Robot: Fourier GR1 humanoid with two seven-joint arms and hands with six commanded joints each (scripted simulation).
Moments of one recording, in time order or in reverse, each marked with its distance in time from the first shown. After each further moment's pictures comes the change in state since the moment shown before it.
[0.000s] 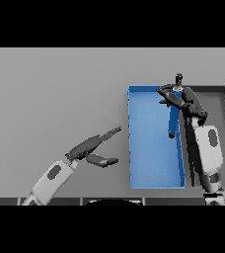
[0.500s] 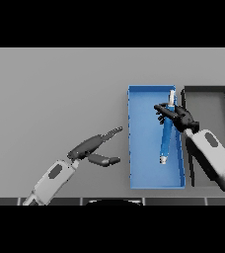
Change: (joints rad) left arm -0.013 -0.010 -0.006 0.004 -0.004 0.003 0.029; right arm -0.021 -0.316 0.556 0.059 -0.499 -0.332 0.000
